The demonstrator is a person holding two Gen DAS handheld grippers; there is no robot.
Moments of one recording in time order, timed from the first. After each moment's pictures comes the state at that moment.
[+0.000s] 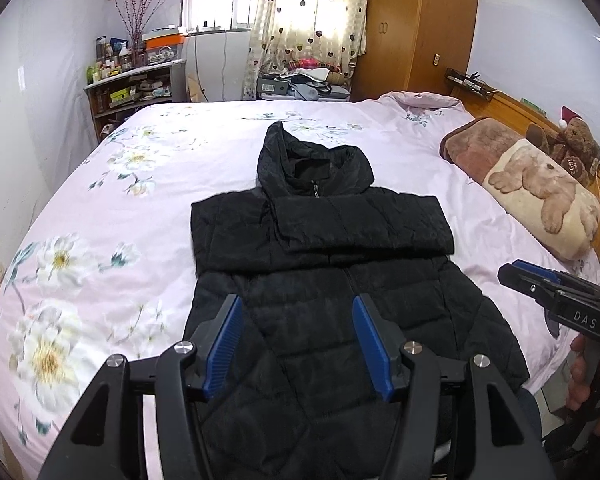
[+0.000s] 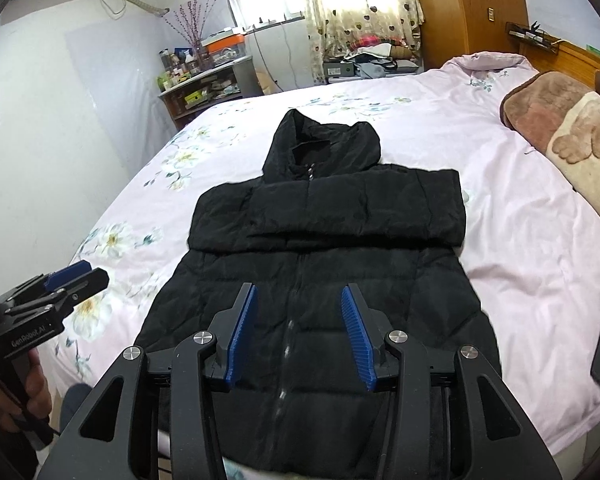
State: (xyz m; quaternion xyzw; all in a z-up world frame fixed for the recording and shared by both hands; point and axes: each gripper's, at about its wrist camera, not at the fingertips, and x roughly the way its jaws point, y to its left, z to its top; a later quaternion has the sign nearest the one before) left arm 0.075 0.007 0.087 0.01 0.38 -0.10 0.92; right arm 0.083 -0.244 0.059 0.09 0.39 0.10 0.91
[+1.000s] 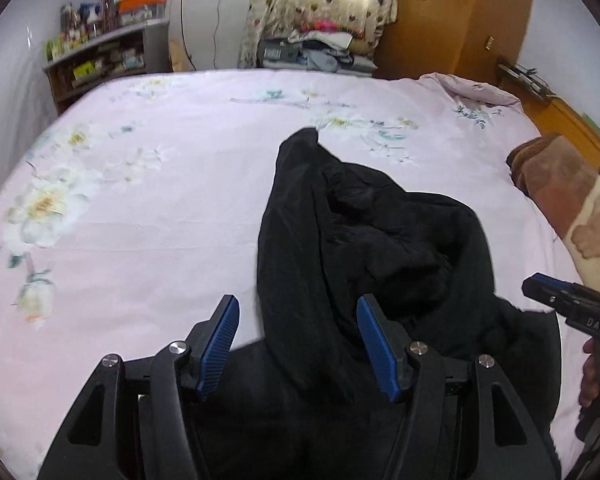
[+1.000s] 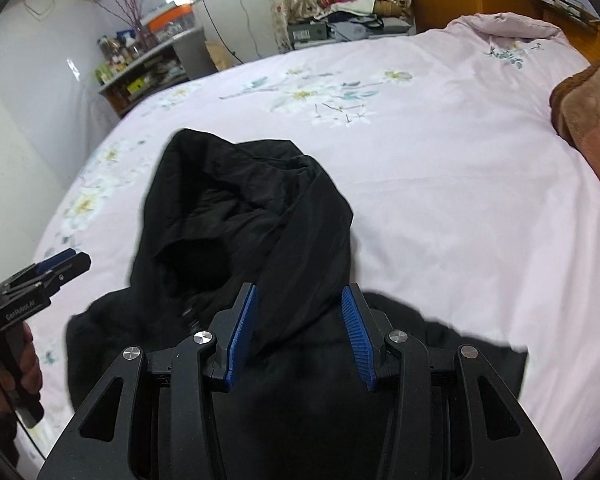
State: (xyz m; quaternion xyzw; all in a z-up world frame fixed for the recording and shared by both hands) left arm 0.463 -0.017 -0.009 -0.01 0.44 -0.11 0.89; right arm 0.453 -0.311 -0.027 0.09 0.46 0.08 0.88
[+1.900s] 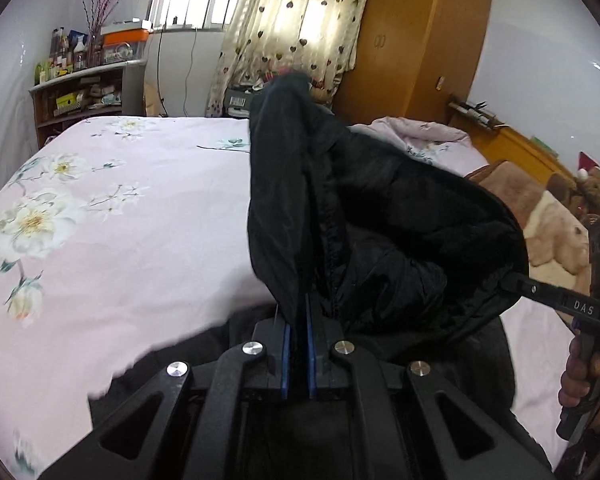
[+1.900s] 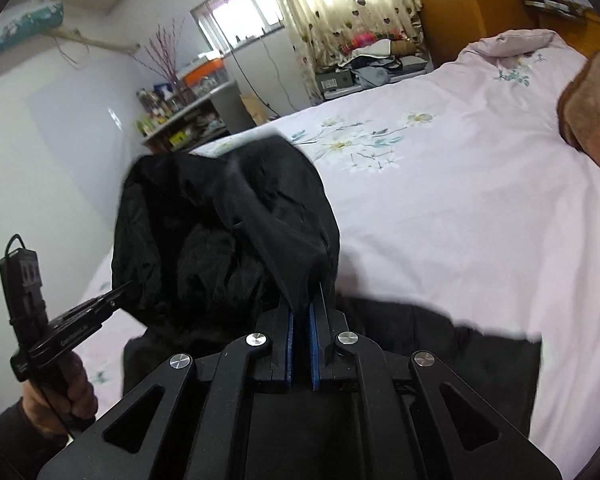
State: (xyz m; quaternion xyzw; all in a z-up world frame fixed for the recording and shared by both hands) left arm 0.363 -0.006 0.038 -0.04 0.35 -0.18 0.92; right arm 0.364 -0.331 0.022 0.16 0.36 0.14 0.91
